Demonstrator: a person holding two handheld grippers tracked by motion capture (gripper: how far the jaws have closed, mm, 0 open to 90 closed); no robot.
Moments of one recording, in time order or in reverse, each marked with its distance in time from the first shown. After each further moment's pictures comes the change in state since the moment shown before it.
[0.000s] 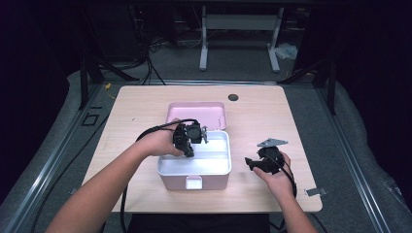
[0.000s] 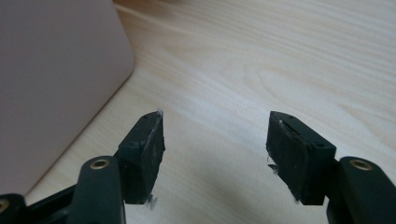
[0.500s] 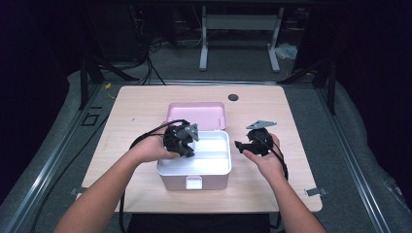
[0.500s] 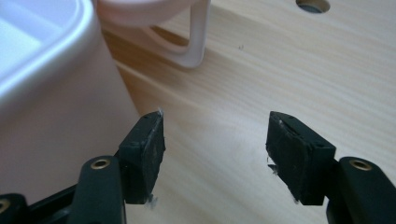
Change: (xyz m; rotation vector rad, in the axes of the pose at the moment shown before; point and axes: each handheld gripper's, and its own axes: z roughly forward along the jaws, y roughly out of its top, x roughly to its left) left arm -0.003 -0.034 0.003 -0.265 0.014 -0.076; right arm 0.008 0.061 0.014 -0.056 0.019 -0.057
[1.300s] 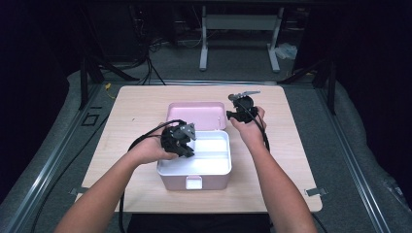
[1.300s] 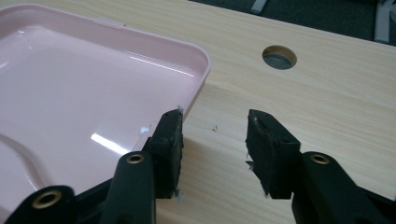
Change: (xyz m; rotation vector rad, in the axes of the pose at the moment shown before) left arm 0.000 -0.004 0.000 -0.034 0.000 -0.019; right arm -0.008 0.090 0.049 -0.005 -0.124 0.138
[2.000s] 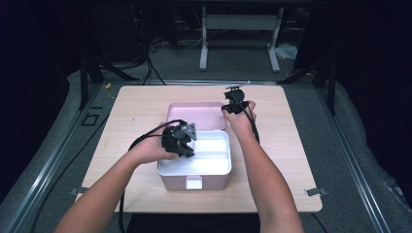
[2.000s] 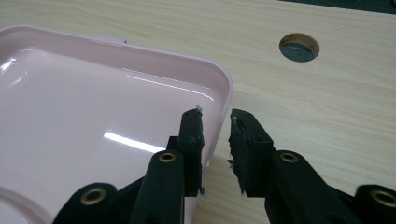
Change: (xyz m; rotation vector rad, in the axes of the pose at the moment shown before) left arm 0.000 0.002 0.000 0.012 0.002 -0.001; right arm 0.012 0.027 0.027 0.093 0.012 0.104
